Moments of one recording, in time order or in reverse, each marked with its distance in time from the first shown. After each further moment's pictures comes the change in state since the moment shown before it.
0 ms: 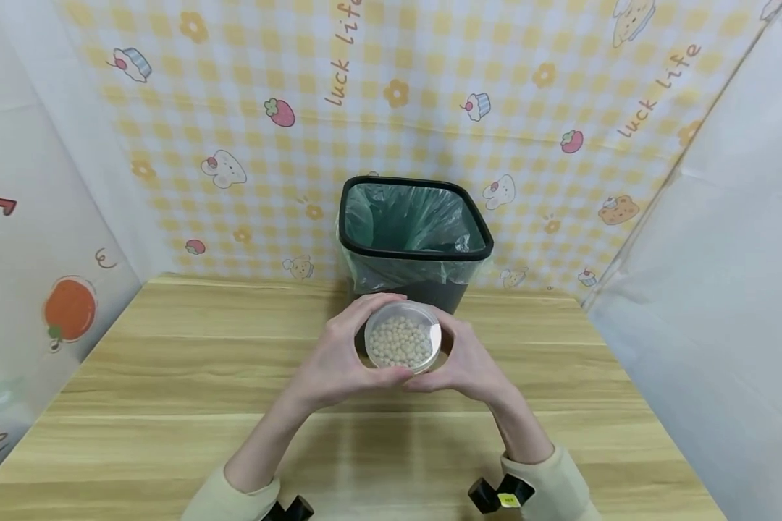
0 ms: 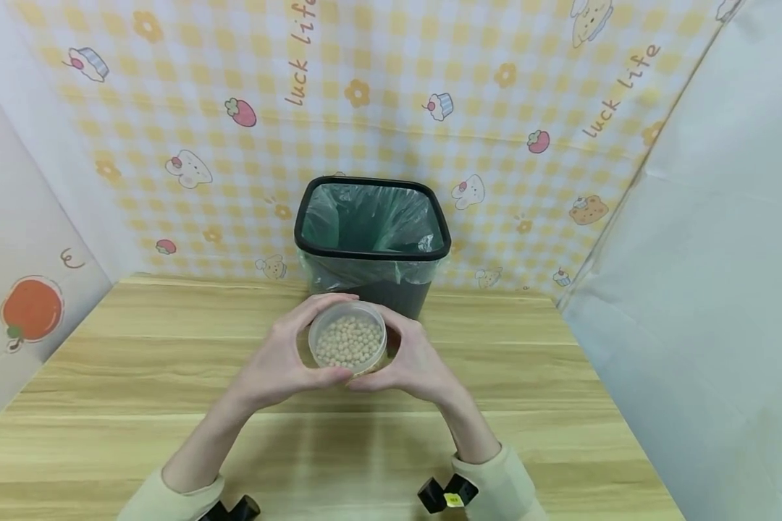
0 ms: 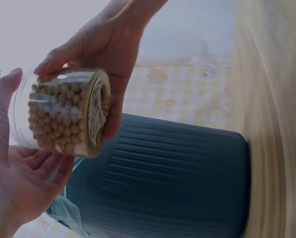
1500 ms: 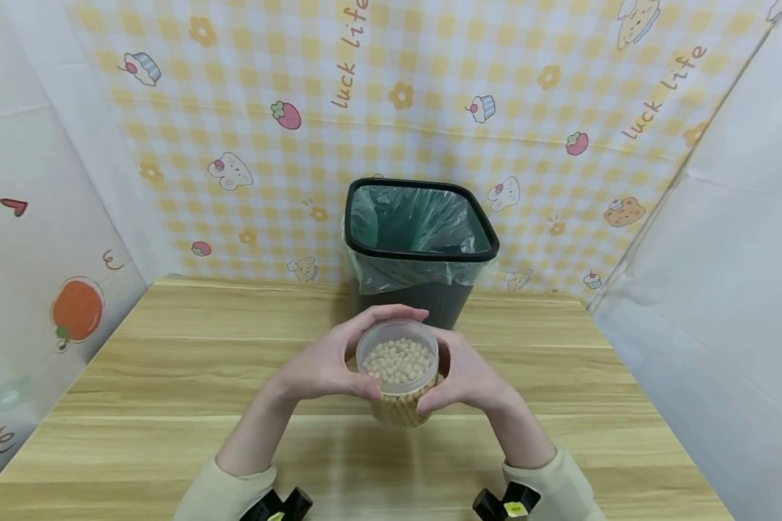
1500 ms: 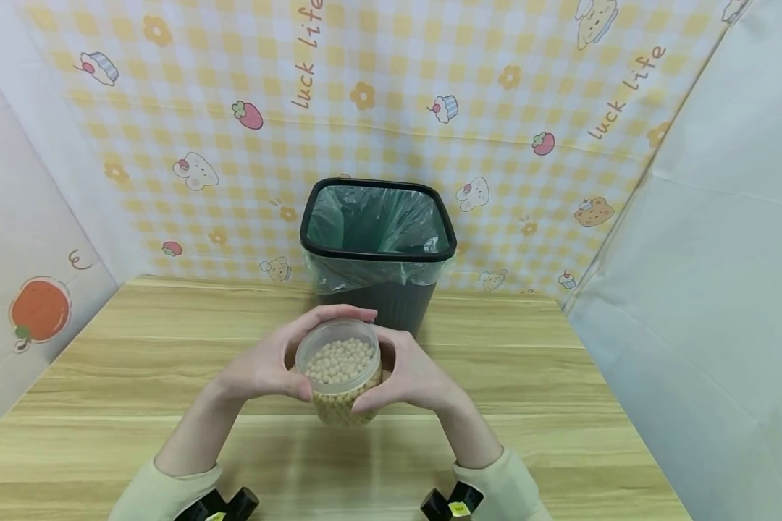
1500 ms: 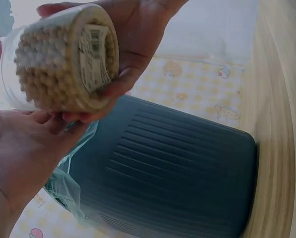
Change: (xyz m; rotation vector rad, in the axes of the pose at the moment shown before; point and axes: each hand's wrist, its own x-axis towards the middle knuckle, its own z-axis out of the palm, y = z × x) left_hand 0.001 -0.013 -0.023 -0.551 -0.420 0.077; right_hand -0.001 0.006 0.005 0.236 -0.221 -0.064
